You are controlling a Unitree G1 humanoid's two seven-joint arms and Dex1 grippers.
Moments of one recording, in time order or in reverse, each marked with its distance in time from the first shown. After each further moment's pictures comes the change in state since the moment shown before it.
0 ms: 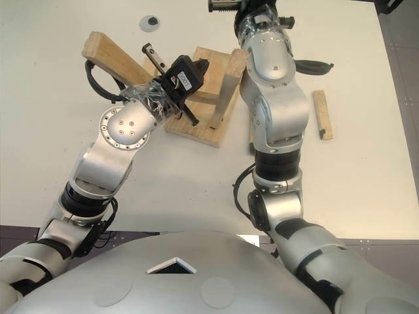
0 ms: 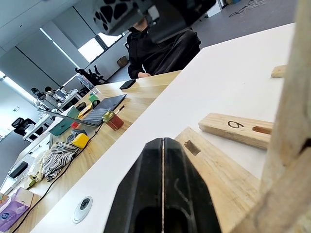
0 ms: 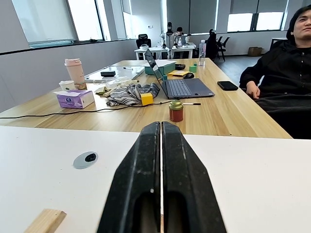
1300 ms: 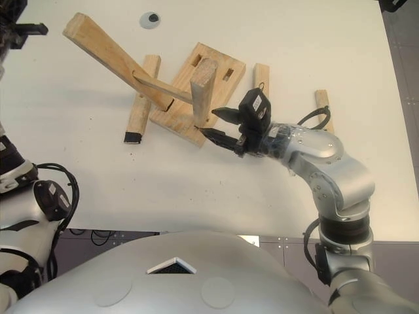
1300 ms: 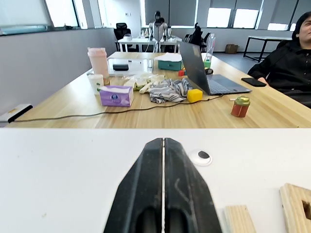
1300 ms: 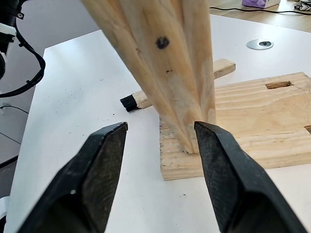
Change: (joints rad) left arm -0.182 0.183 0.912 0.388 -0.493 0.157 0.003; right arm 0.498 -0.538 0.040 -0.410 0.483 0.174 0.768
